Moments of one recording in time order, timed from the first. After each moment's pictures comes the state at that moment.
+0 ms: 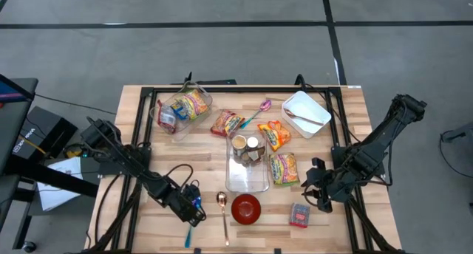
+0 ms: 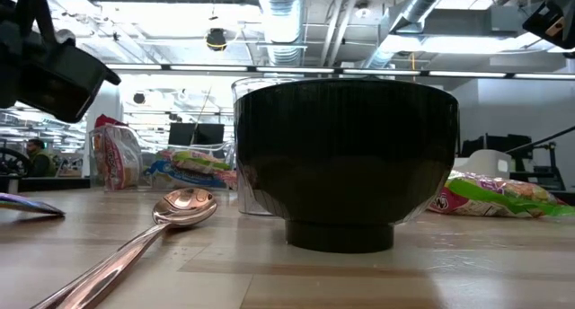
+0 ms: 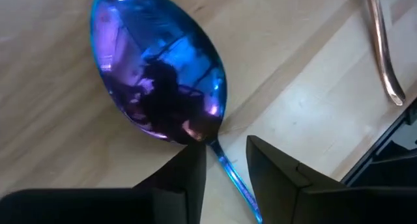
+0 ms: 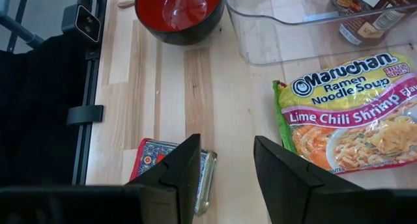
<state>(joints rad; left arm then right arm) -0.69 1.66 0.76 -0.18 -0.02 -1.58 0.80 1.05 0.80 -0.70 0.37 0.80</state>
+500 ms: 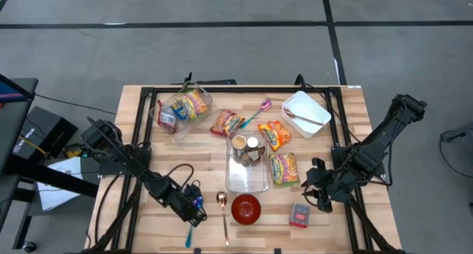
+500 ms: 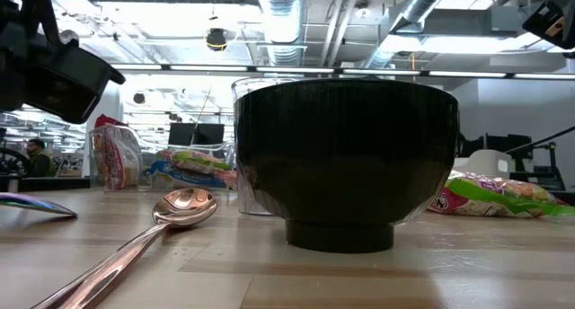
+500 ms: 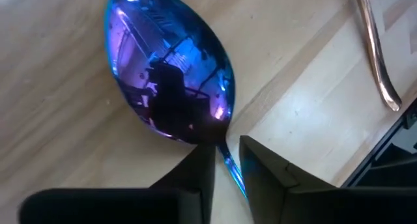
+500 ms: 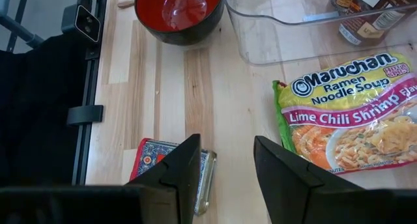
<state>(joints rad) -0.67 1.67 0.76 -0.17 -0.05 -1.55 0.80 1.05 0.80 -0.70 0.37 0.80</state>
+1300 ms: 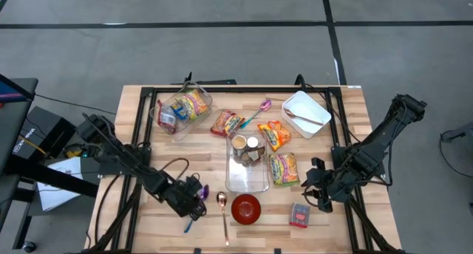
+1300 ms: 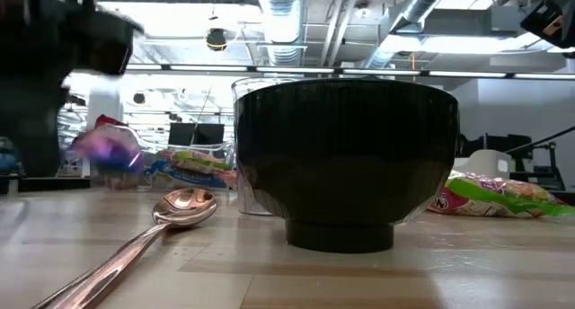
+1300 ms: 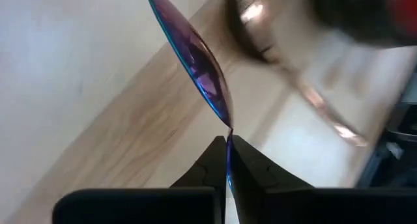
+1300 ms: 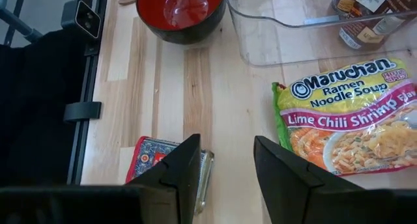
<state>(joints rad) -0.67 1.54 0.75 -0.23 -0.26 -1.38 0.80 1.05 0.80 -0.71 0.37 0.77</state>
